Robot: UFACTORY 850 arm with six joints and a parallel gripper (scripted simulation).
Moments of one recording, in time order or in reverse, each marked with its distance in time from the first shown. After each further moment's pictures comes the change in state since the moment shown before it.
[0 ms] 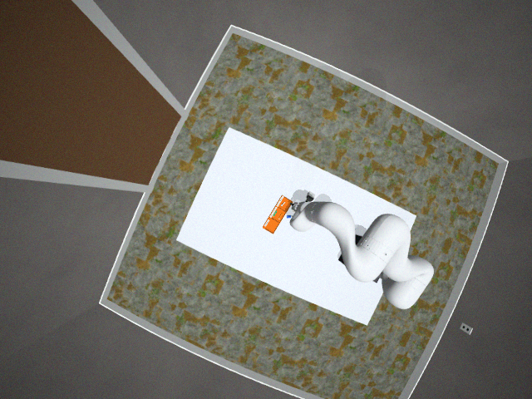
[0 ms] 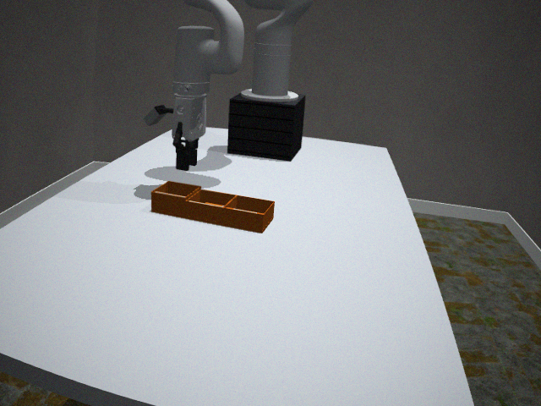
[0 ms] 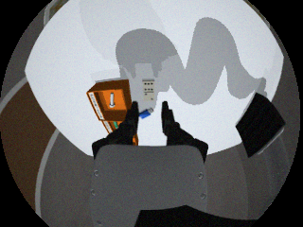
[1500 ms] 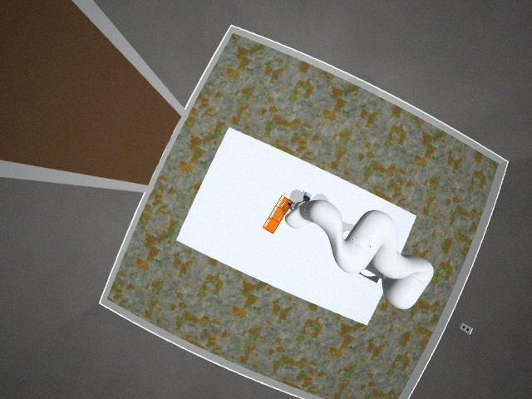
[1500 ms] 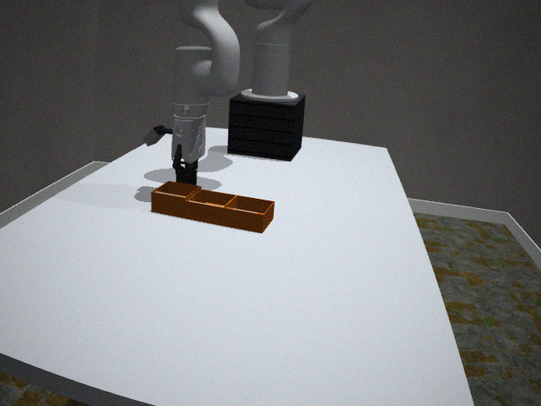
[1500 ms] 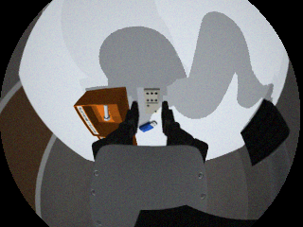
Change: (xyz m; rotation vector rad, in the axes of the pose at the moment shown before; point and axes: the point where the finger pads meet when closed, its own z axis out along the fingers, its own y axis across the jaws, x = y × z) arm -0.005 -0.007 0.048 -0.003 -0.003 -0.001
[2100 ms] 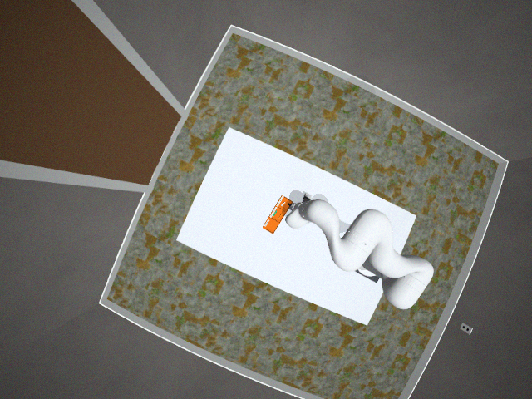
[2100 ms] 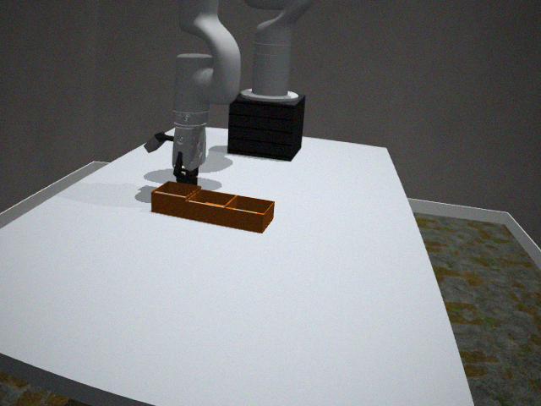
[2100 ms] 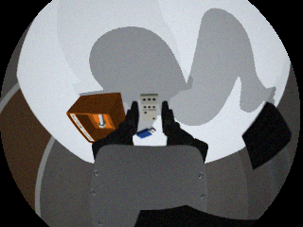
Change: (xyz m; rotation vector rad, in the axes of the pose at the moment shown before) arm 0.000 0.004 0.018 0.000 0.004 0.000
